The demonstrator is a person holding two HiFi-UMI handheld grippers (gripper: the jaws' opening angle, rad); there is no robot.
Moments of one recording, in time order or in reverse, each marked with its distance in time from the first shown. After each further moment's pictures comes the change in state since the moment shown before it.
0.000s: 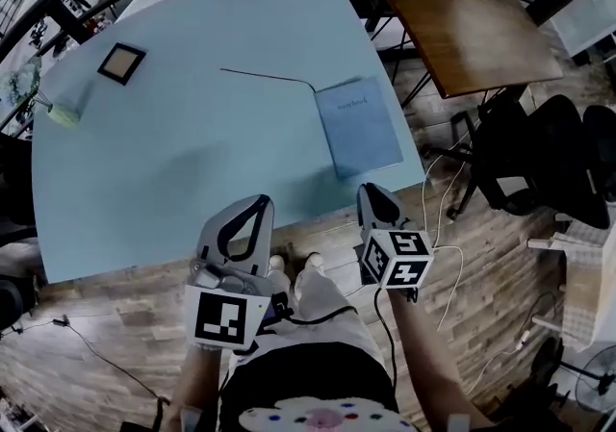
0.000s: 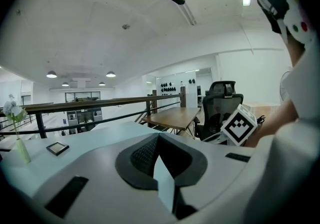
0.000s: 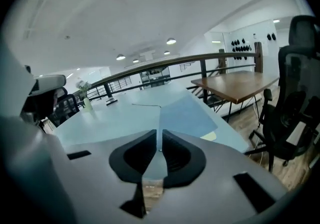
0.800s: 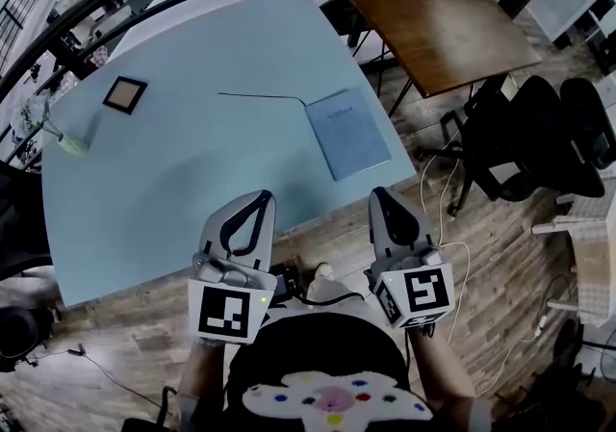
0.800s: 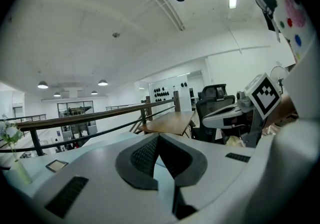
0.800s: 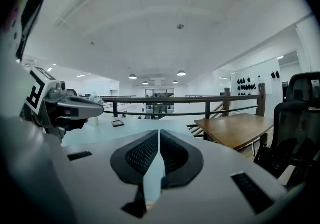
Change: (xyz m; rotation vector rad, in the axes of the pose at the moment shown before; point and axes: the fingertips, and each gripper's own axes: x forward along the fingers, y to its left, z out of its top) left arm -0.018 -0.004 0.043 0.101 -0.080 -0.063; right arm -0.113 0.060 0.093 -0.216 -0.313 -0.008
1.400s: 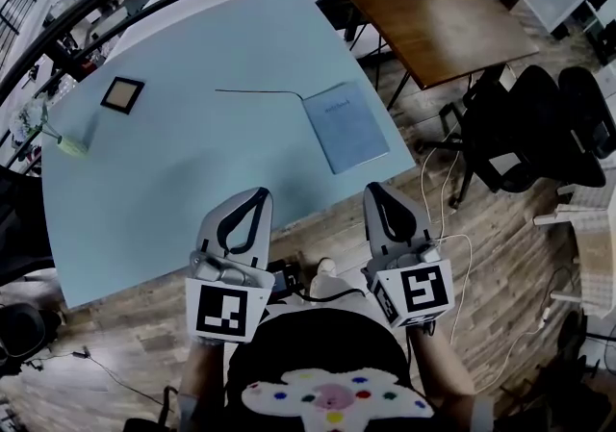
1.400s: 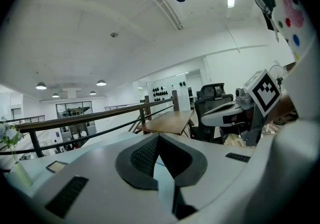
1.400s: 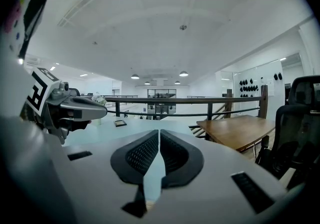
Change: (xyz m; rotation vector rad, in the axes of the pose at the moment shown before) left arm -0.004 -0.003 -0.001 0.010 0.009 -0.011; right arm -0.006 0.011 0.004 -0.027 0.034 0.016
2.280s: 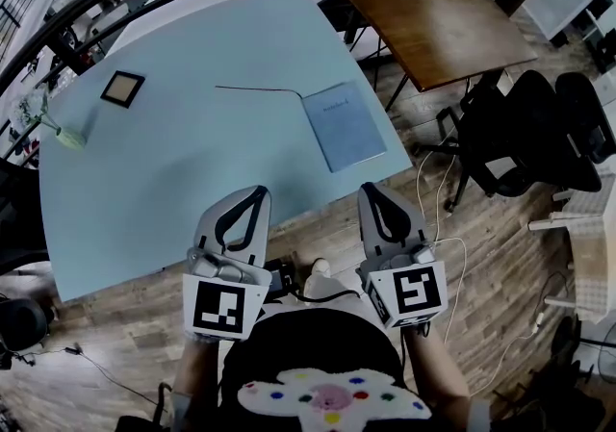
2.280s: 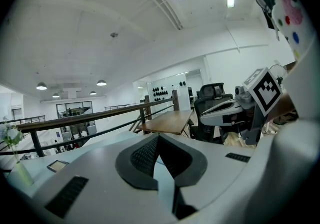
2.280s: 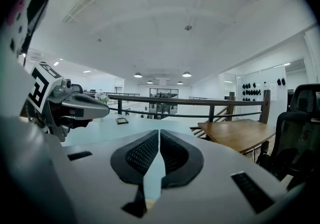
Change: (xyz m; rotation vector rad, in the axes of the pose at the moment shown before) left arm -0.005 -0.002 0.001 0.015 -0.001 -0.001; right arm 0.000 0.009 0.017 -0.042 -0.087 0.013
